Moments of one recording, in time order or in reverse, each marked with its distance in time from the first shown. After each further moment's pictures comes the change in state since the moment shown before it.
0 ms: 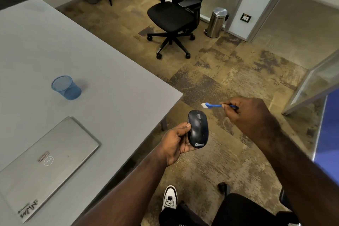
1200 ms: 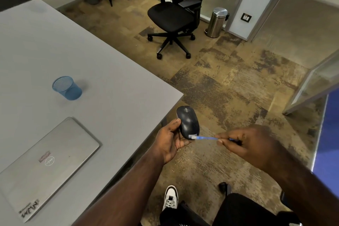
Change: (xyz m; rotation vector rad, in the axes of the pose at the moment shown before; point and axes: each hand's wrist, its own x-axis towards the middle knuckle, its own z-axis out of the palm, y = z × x) left_hand 0.006 0.004 -0.016 -0.161 0.148 0.050; right_hand -0.052 0.014 0.000 0.081 -0.315 -0.195
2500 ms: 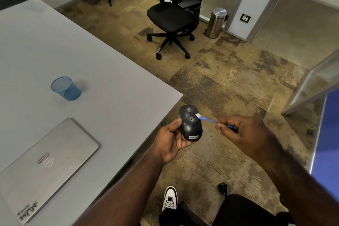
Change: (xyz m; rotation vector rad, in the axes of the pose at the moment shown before) left_hand 0.003 0.002 -0.001 -0.051 -0.135 -0.025; right_hand 0.022 -0.006 0.002 0.028 0.216 0.080
